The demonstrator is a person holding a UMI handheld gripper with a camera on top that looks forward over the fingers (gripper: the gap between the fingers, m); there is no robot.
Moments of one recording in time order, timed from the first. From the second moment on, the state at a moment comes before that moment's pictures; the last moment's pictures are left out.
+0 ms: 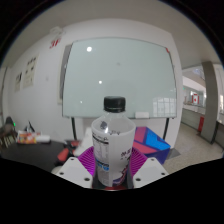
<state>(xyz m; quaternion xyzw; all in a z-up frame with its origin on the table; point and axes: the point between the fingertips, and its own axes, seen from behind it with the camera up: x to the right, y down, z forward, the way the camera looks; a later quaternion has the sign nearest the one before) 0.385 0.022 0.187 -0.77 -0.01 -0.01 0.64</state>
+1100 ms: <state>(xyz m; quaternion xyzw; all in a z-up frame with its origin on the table) 0.363 -0.177 0.136 -0.86 0.03 -0.08 0.51</state>
